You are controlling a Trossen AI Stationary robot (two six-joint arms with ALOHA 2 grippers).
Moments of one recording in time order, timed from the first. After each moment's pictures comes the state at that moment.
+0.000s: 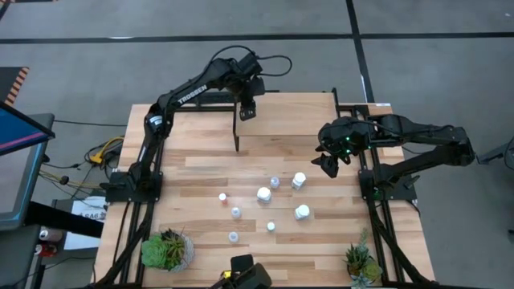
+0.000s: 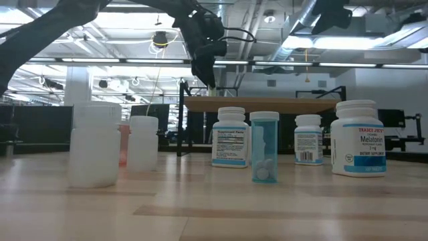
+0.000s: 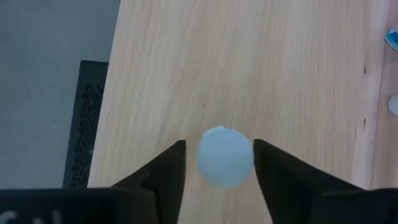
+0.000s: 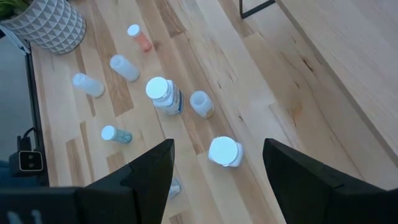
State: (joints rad) left arm 0.59 2.16 2.30 -1.27 0.13 0.43; right arm -0.05 1.09 1.26 -1.02 0.03 0.42
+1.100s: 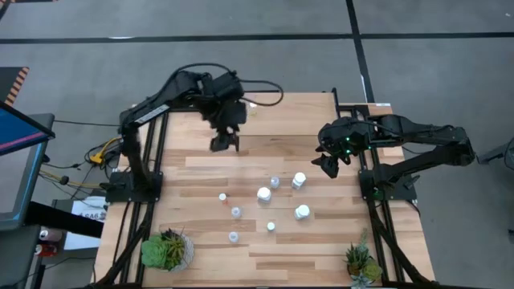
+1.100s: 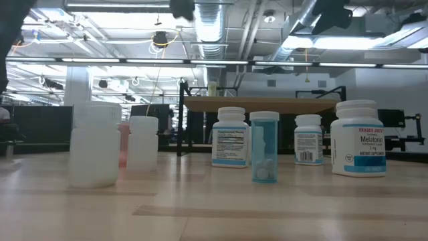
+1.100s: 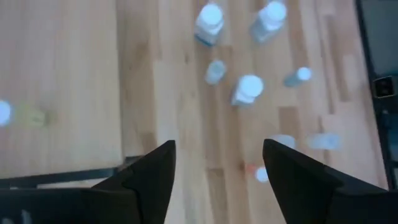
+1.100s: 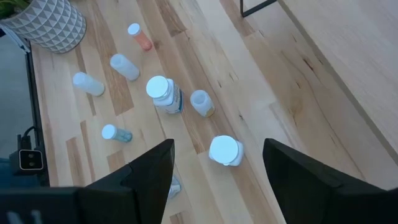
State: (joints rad) left arm 0.29 1.79 2.24 -1.56 0.26 0.30; right arm -0.05 1.09 1.26 -1.02 0.03 0.42
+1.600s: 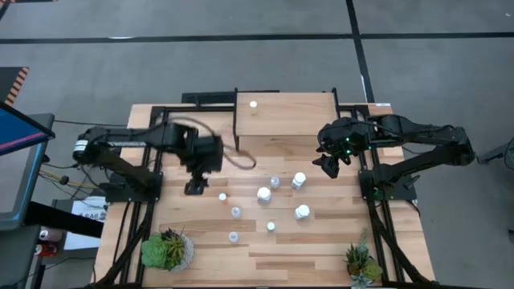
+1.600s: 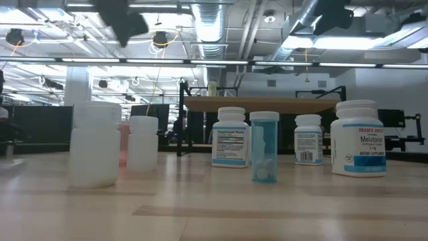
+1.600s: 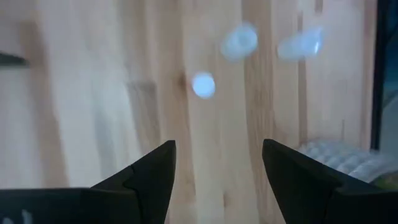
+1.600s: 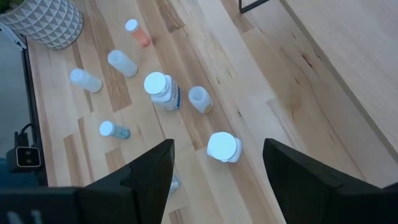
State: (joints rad) left arm 0.01 1.39 1.34 -1.29 0.20 0.03; right arm -0.05 1.09 1.26 -1.03 0.03 0.42
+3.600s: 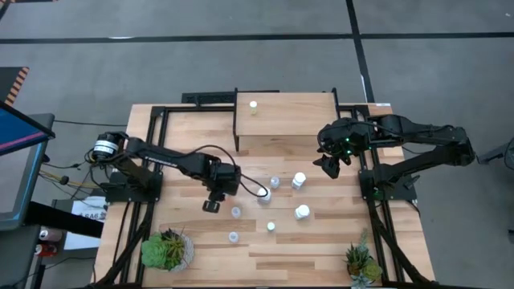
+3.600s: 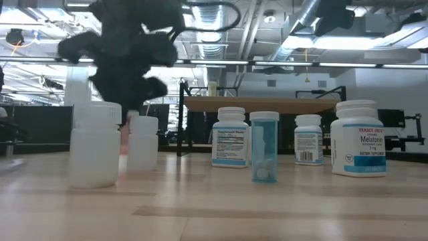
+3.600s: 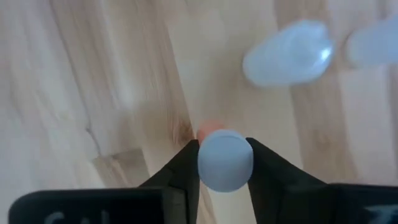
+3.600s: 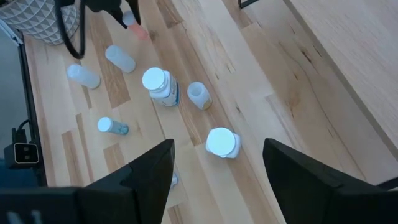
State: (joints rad) left arm -0.06 1.61 1.06 -0.76 0.15 0.15; right arm -0.05 1.09 1.26 -1.05 0.03 0.42
